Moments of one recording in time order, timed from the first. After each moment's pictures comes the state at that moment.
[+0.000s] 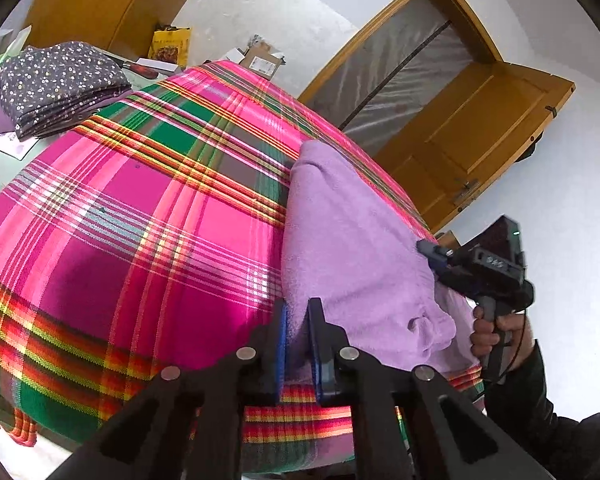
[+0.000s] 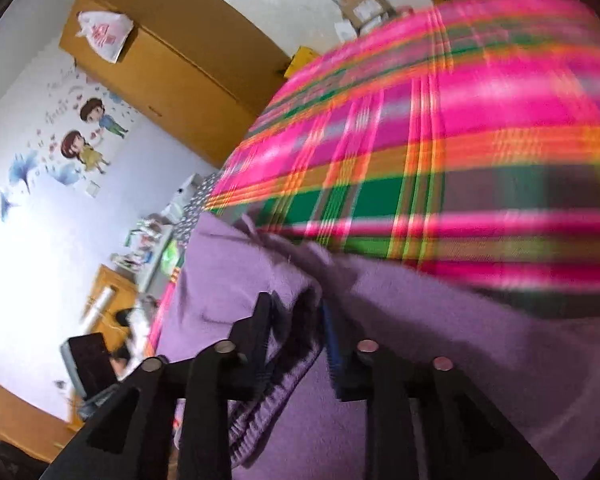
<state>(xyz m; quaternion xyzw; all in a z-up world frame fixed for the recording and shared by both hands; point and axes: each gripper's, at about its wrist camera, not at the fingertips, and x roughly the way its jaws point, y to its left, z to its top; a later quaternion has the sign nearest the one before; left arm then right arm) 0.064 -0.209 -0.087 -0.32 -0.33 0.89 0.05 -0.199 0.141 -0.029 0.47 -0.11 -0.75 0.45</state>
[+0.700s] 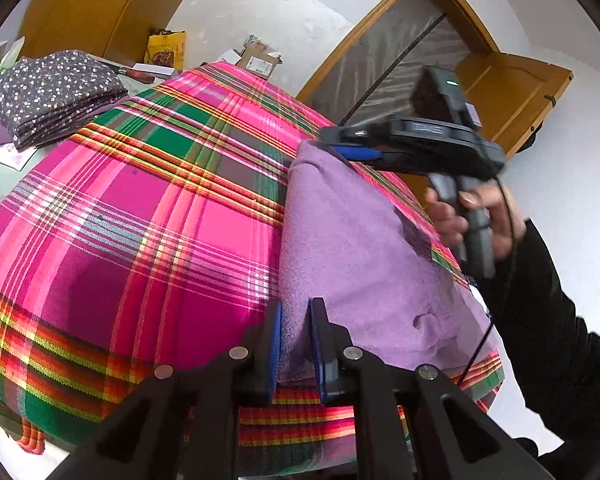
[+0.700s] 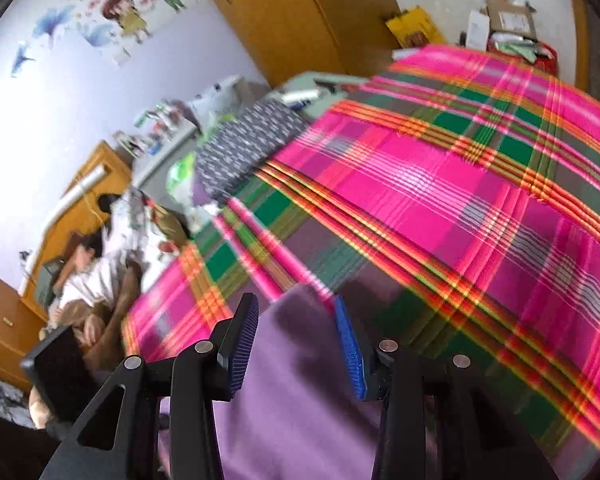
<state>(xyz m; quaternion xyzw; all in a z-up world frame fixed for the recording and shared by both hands) 0.066 -0.202 -0.085 -0.32 -0.31 0.89 0.05 -0.220 -0.072 -0.009 0.50 0.11 -0.66 0.55</state>
